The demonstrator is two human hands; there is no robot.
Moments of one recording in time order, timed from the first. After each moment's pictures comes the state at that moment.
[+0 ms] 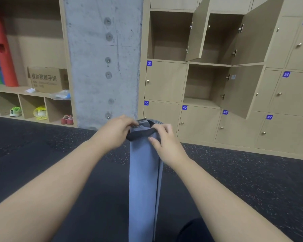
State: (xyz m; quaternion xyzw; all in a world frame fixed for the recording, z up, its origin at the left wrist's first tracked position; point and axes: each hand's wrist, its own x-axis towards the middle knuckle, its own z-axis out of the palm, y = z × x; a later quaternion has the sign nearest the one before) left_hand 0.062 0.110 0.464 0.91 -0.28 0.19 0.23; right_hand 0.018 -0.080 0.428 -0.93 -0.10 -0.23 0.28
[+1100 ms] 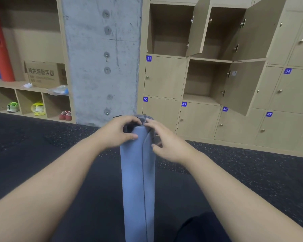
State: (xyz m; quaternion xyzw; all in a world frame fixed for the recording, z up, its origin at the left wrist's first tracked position) left_hand 0.066 0.109 0.456 0.87 -0.31 0.11 0.36; right_hand 0.010 -0.093 0.444 -0.93 -0.22 -0.13 0.26
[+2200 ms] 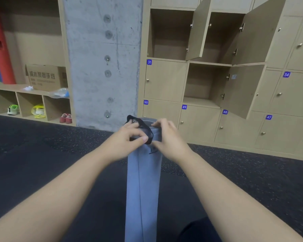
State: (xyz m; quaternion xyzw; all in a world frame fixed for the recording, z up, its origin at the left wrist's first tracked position) left_hand 0.054 0.097 0.440 0.82 -0.38 0.13 0.41; right_hand 0.030 -0.087 0.442 -0.92 -0.14 -0.24 0.28
